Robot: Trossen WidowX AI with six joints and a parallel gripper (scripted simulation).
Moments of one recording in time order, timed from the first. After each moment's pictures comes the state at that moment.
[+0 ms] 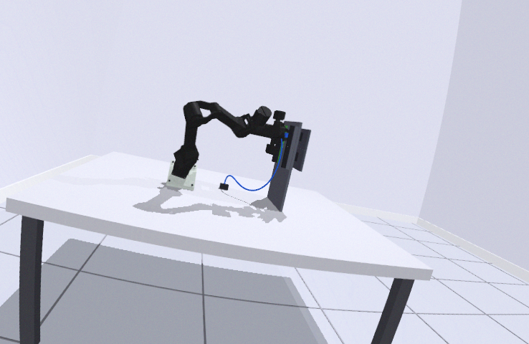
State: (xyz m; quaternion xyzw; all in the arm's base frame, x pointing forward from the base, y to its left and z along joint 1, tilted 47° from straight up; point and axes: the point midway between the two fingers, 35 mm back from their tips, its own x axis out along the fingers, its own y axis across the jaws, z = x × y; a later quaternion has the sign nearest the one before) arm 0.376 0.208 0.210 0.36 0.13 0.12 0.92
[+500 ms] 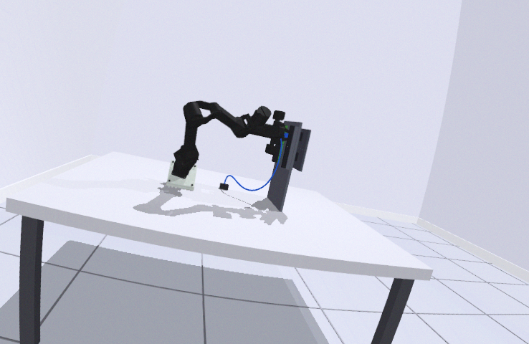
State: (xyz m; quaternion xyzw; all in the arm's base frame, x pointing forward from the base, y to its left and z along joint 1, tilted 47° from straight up) arm 0.375 0.208 0.210 0.36 0.13 0.12 0.92
